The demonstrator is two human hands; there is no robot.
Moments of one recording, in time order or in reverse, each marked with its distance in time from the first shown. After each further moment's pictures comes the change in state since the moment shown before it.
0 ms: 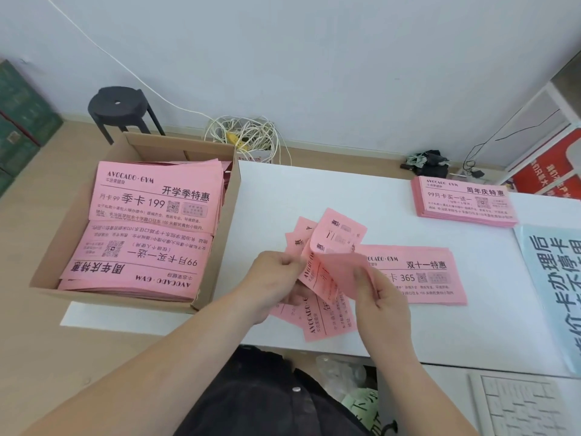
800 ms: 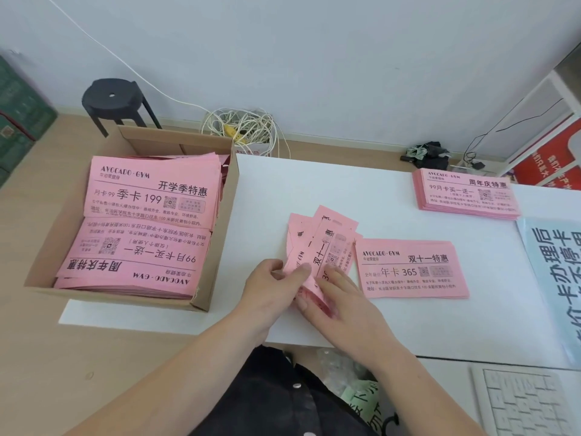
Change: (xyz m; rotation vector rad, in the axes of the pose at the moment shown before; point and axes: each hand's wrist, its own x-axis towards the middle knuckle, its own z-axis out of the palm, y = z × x) left_hand -0.008 -0.029 0.008 -0.077 0.232 0.034; right_hand 0.005 0.032 0.017 -0.684 -0.526 -0.173
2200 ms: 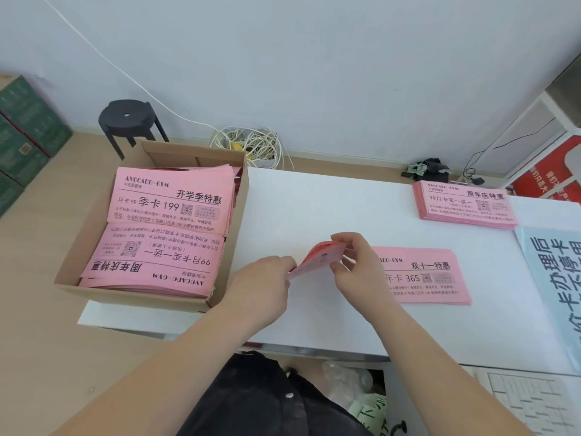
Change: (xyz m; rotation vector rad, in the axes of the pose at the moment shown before) left_hand -0.001 0.014 -0.043 1.122 -0.041 0.583; right_hand 0.043 -0.011 -0.025 0.578 0.350 0.058
